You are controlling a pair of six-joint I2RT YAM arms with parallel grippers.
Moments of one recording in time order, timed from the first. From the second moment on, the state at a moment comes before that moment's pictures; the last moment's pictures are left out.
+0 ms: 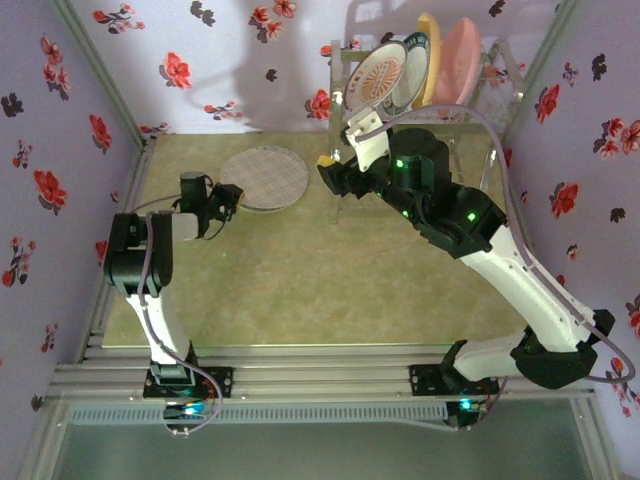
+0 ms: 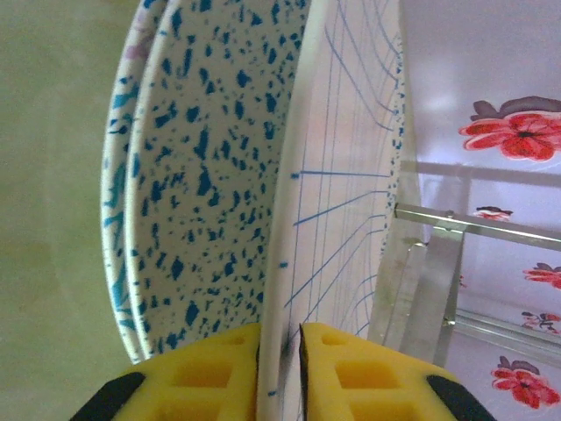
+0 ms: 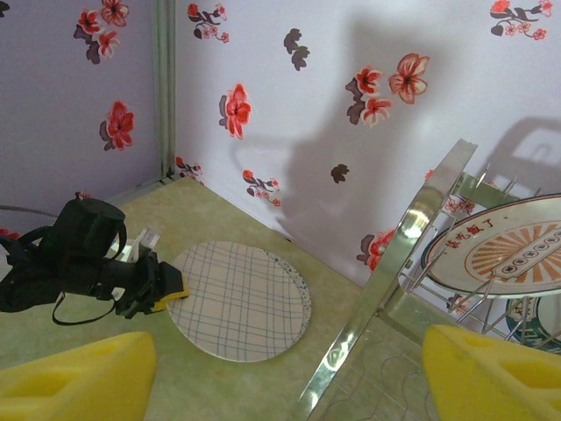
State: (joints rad) left arm -0.06 1.95 1.01 0.35 0.45 -1.18; right arm 0.88 1.32 1.73 -0.63 0.24 -0.15
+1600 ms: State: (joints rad) left arm -0.05 2.06 1.39 -0.25 0.40 -0.99; right arm 0.88 1.32 1.74 -0.64 0.26 -0.14
